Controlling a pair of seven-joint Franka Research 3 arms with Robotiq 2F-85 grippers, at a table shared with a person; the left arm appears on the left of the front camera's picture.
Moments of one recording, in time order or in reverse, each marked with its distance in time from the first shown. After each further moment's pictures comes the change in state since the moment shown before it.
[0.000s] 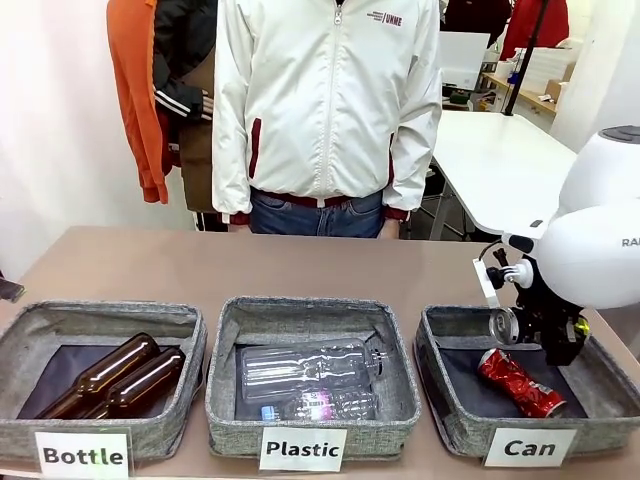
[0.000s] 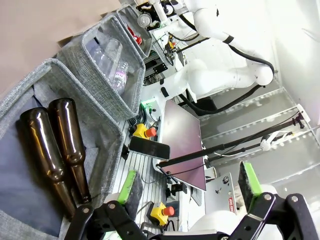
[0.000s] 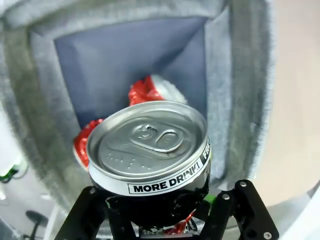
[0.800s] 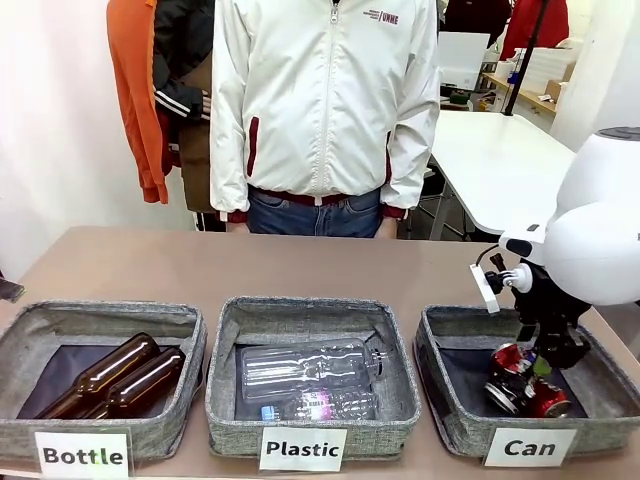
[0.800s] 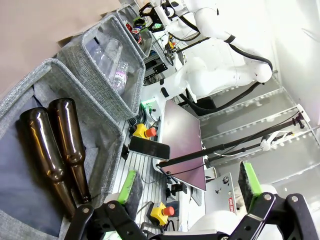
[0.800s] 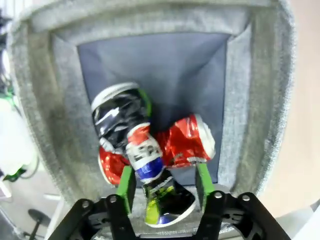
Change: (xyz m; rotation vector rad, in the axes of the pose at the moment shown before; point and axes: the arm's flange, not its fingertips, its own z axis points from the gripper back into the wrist) left arm 0.000 0.000 0.000 0.000 0.000 0.000; right arm 0.006 0.006 -0.001 0.050 -0.037 0.030
